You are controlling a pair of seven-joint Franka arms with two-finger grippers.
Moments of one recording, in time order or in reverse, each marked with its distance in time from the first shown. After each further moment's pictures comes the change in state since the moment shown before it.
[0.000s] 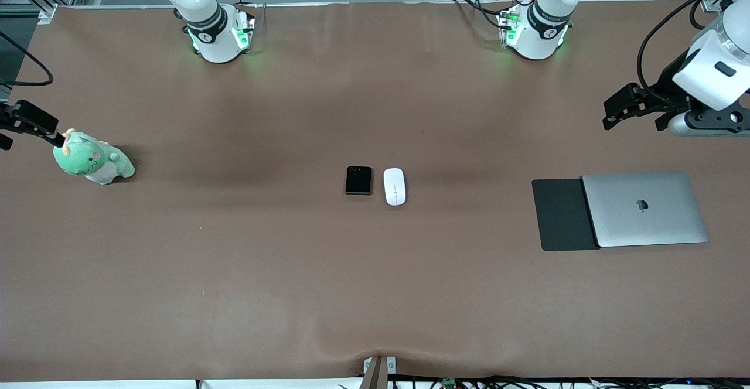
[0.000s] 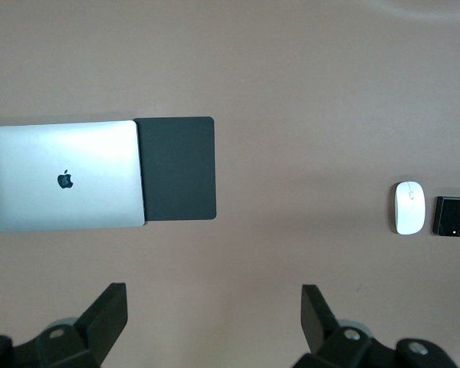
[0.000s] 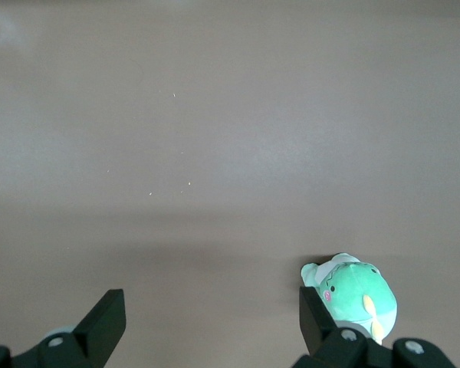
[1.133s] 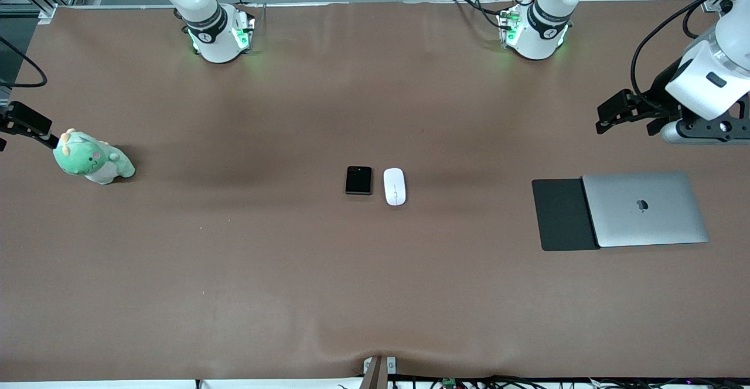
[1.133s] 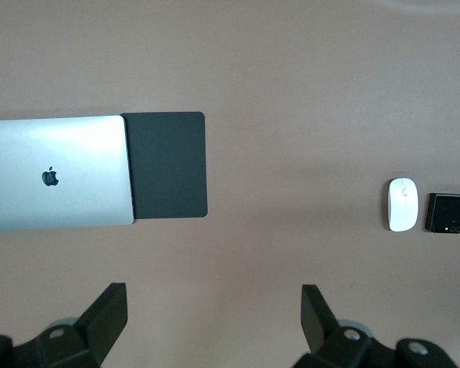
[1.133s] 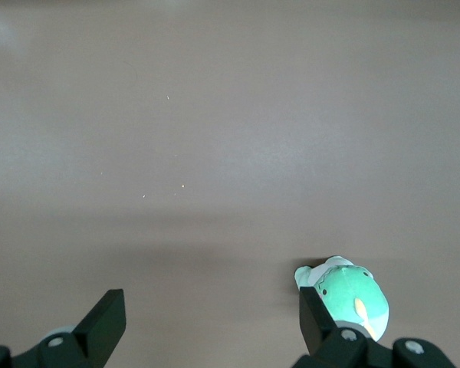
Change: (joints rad) left arm 0.001 0.027 0.001 0.000 -0.026 0.004 0.000; right arm -0.026 0.007 0.007 0.000 0.000 0.014 -0.021
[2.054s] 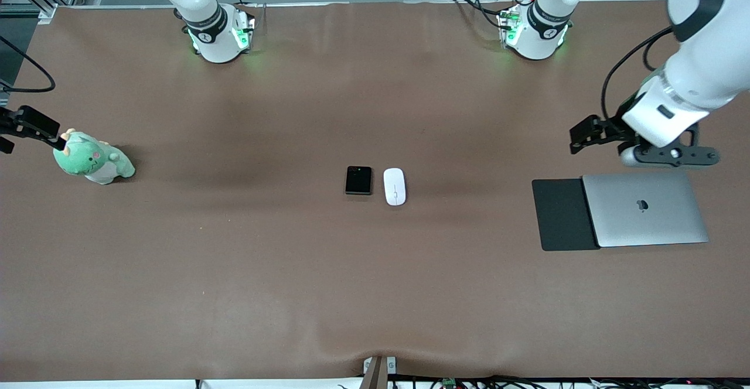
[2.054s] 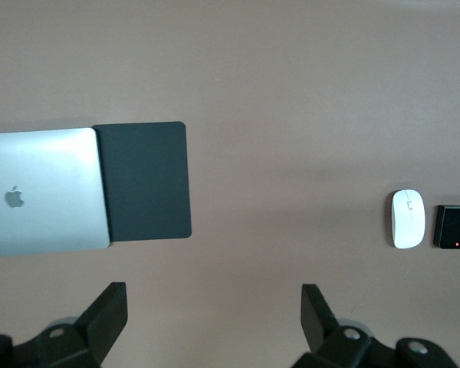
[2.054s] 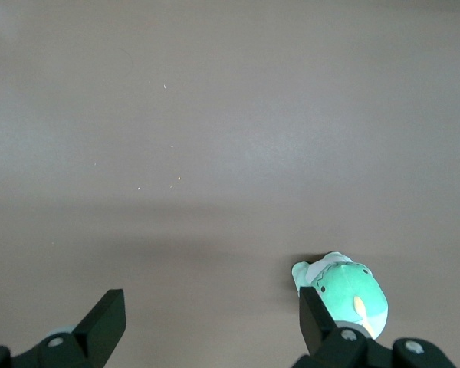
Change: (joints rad) left arm -0.009 0.013 -0.042 -0.163 -0.002 0.204 -0.023; right arm 0.001 0.003 0.005 -0.022 -0.017 0.003 -0.008
